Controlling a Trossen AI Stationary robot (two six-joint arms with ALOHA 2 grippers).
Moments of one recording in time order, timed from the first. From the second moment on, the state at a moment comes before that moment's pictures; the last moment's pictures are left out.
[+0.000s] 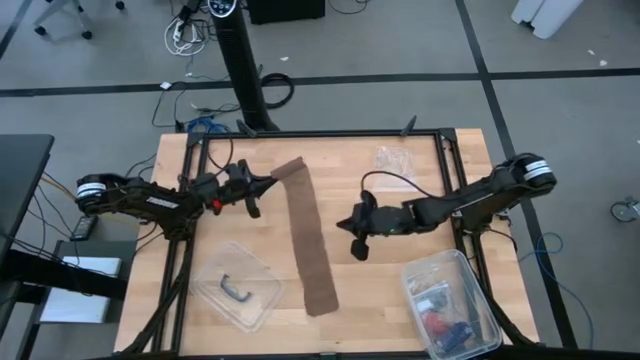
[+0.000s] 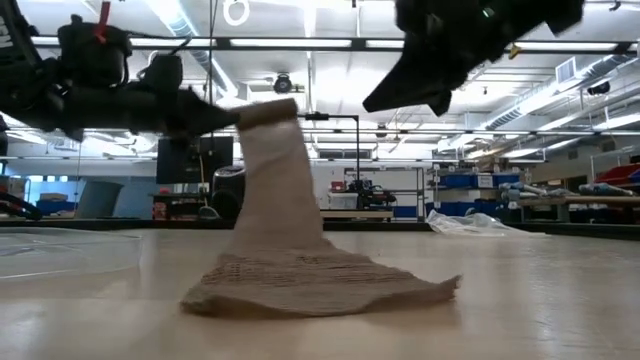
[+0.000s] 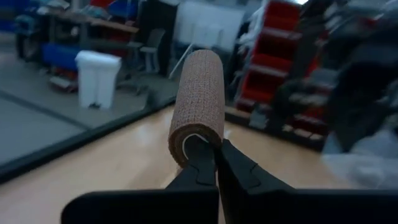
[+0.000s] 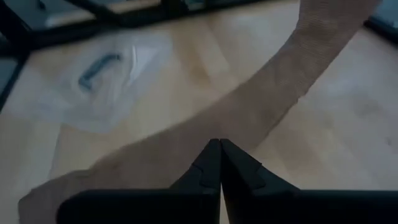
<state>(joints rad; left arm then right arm) 0.33 1.23 0.10 1.24 0.02 -0.24 0.22 1.42 0.76 0.16 0.36 0.31</state>
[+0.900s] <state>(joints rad) 0.27 1.23 0.90 0.18 0.11 0.51 0.03 0.99 0.68 0.25 0.30 0.04</state>
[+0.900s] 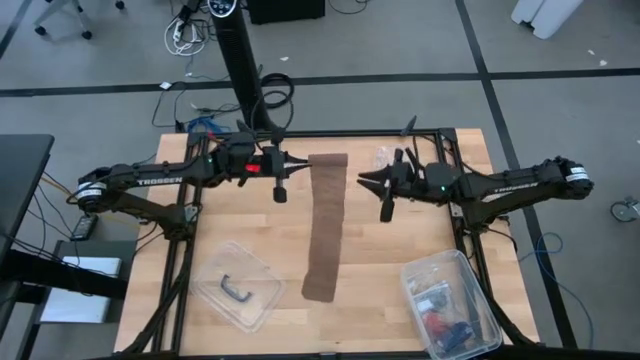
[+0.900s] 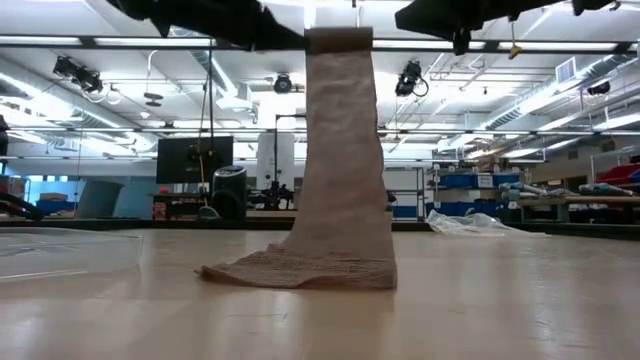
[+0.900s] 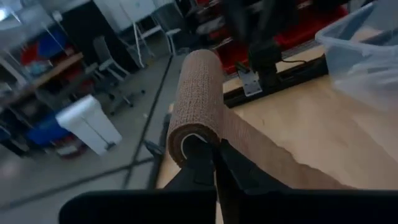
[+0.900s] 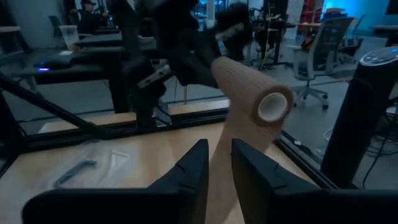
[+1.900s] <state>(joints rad) 0.19 1.23 0.91 0.15 -0.02 0.62 -0.16 1.14 0.84 0.23 0.00 0.00</state>
